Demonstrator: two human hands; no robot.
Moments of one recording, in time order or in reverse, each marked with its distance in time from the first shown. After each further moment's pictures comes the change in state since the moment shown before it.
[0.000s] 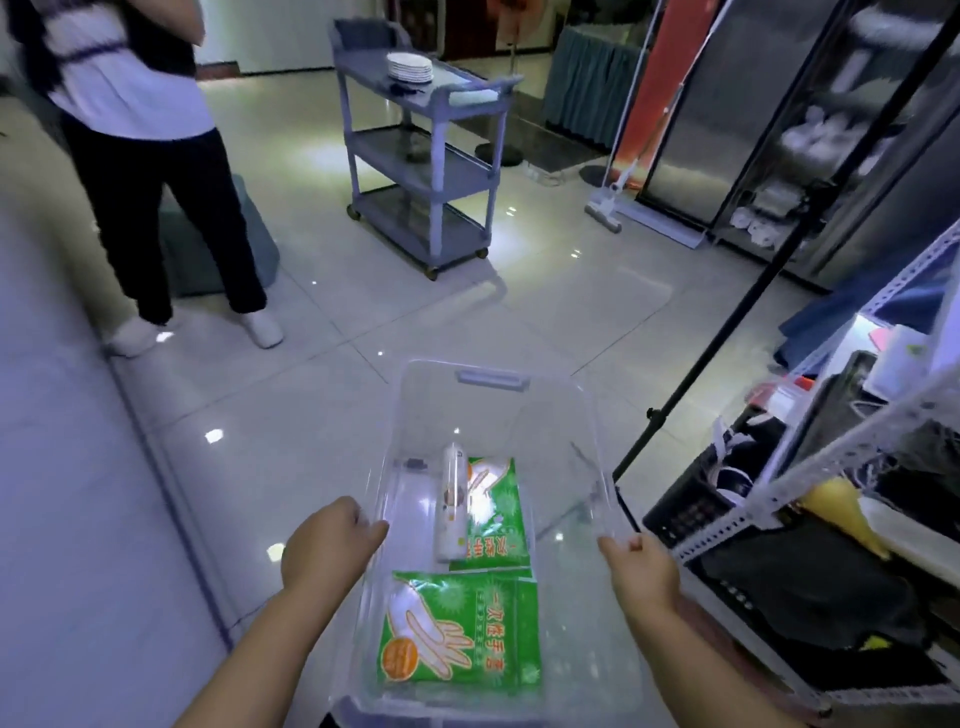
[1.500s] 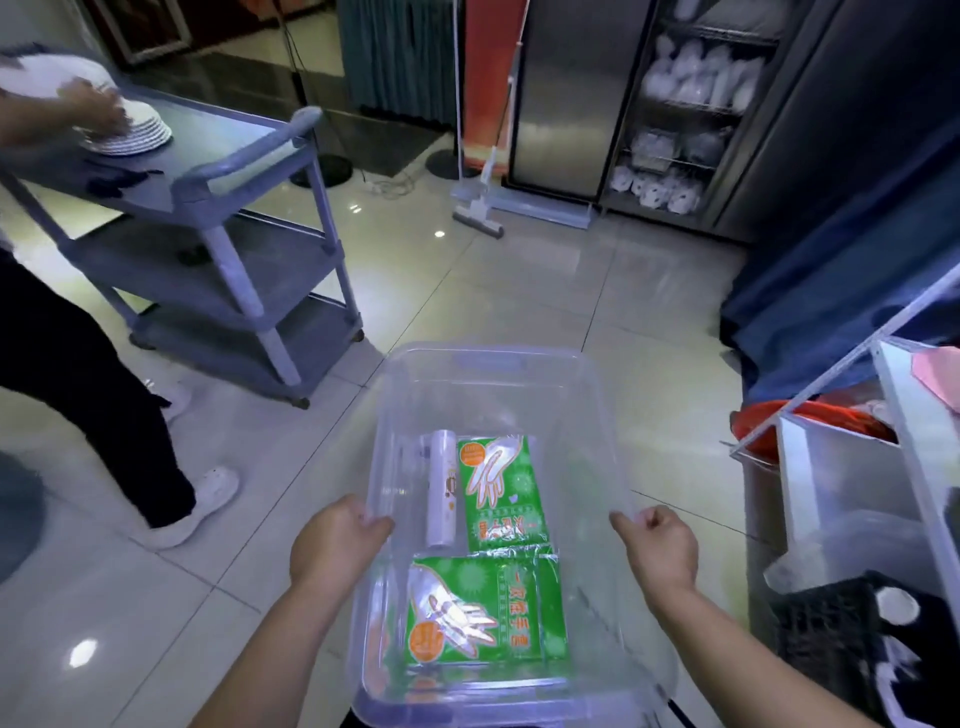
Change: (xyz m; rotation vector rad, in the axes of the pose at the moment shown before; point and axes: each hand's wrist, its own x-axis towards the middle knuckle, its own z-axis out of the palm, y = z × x) left_hand 0.730 0.428 0.035 0.143 -0.254 0.307; right_hand 0.568 -0.392 0.195 0.153 0.331 0.264
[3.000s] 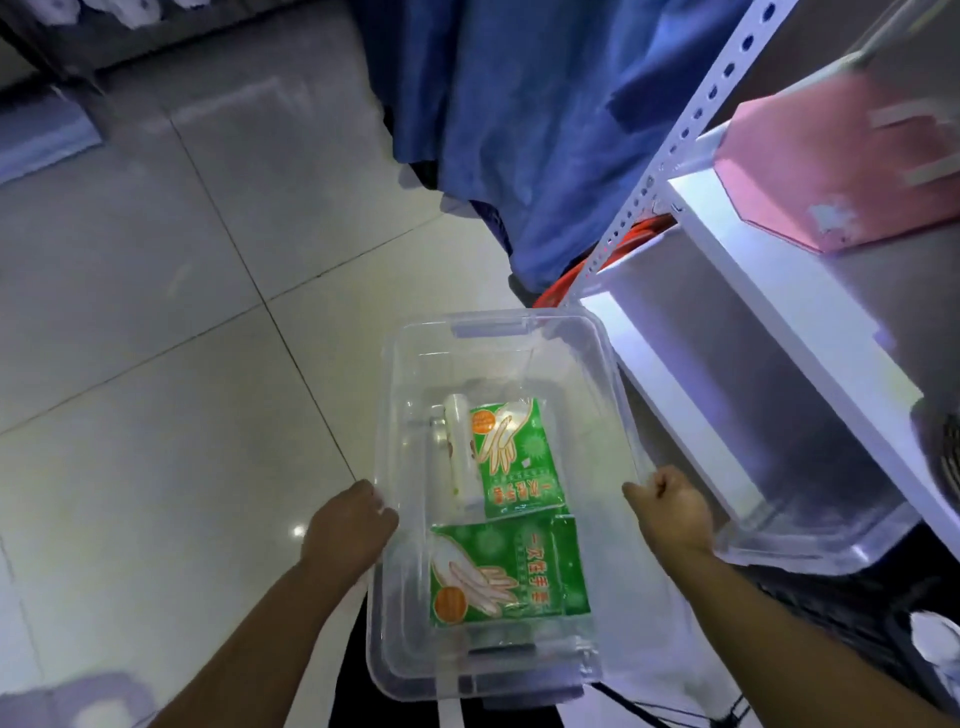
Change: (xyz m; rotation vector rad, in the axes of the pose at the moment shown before) left_hand 0.448 0.590 0.480 0.576 -0.737 0.677; right_hand 0.614 0.094 -0.030 -0.030 0.357 0.784
